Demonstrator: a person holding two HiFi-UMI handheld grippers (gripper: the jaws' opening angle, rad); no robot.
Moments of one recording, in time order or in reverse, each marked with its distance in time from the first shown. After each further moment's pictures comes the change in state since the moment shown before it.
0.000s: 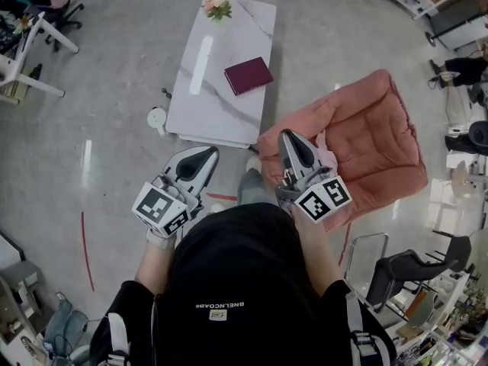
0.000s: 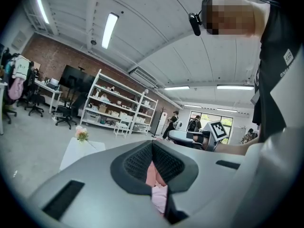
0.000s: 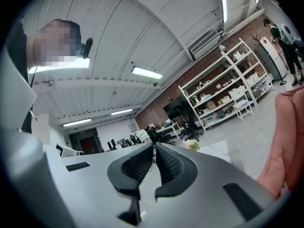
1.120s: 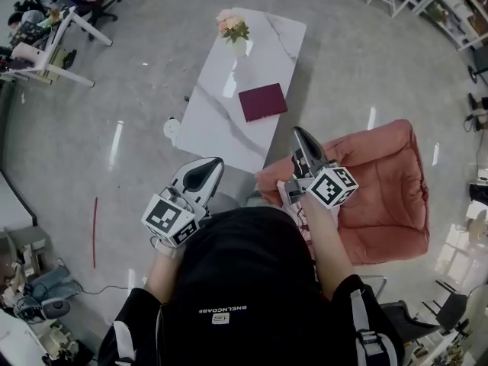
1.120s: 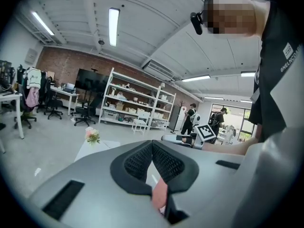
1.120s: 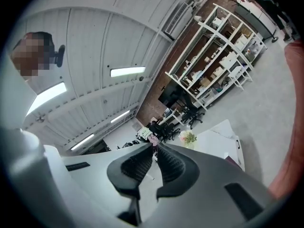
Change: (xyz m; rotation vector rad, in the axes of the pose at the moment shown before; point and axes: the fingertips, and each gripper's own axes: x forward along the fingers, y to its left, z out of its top) left arm 0.165 0.044 0.029 -0.008 0.071 0.252; right arm 0.101 -0.220 0.042 0.315 0.124 0.082
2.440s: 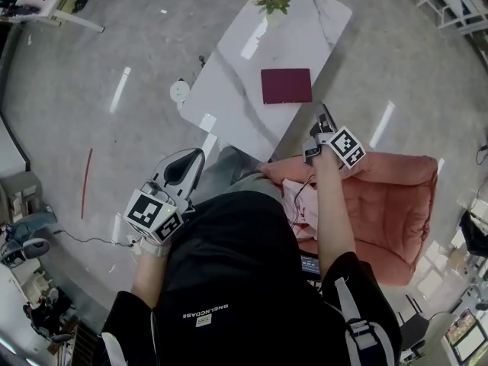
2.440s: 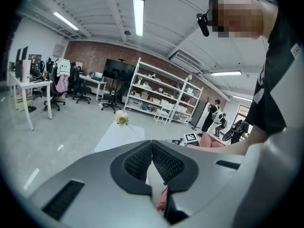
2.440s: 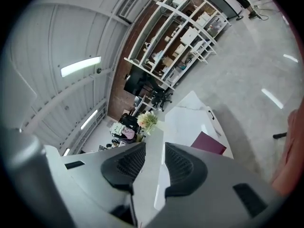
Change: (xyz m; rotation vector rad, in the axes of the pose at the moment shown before) left arm -0.008 0.118 -0.056 -0.185 0.116 0.263; right arm 0.124 -0.237 -0.076 0.312 0.142 -0.296
